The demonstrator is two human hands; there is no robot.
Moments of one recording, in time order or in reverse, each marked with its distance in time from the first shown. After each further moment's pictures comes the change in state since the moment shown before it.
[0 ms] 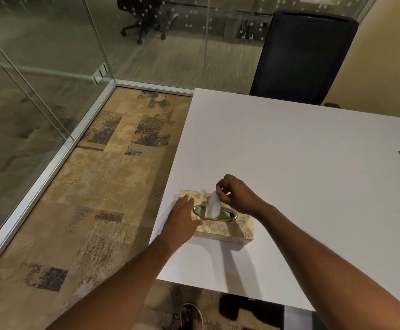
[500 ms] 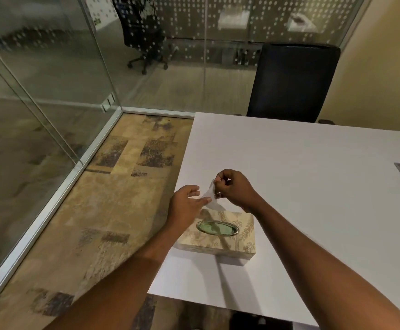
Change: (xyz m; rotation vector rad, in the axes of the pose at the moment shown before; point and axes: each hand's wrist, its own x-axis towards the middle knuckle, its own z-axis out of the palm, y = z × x) left_hand 0.012 0.054 -0.073 -0.862 0.259 -0.081; right_hand 0.014 -0.056 -0.041 0.557 0.228 0.226
